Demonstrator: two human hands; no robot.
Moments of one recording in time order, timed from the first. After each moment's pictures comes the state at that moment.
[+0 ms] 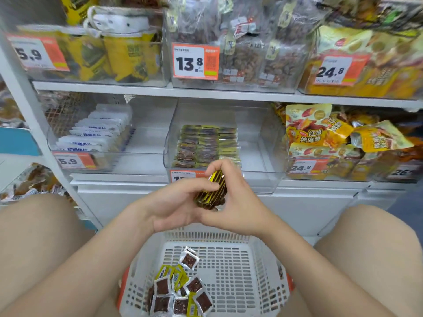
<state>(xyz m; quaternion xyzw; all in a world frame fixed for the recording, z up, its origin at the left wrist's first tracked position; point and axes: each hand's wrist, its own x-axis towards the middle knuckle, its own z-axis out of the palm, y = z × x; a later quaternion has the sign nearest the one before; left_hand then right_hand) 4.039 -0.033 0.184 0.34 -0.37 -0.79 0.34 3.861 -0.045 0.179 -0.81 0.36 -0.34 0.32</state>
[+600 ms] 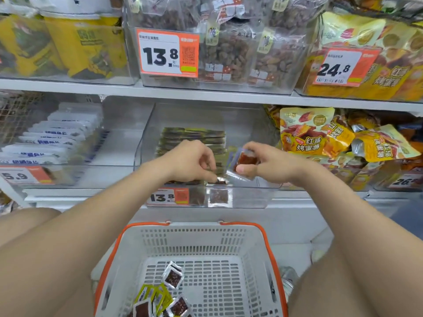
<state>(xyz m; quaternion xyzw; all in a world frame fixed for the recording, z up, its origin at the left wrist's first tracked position) 4.022 -0.194 0.189 0.54 -0.81 -0.21 0.12 3.771 -0.206 0.208 -0.76 0.54 -0.10 0.35</state>
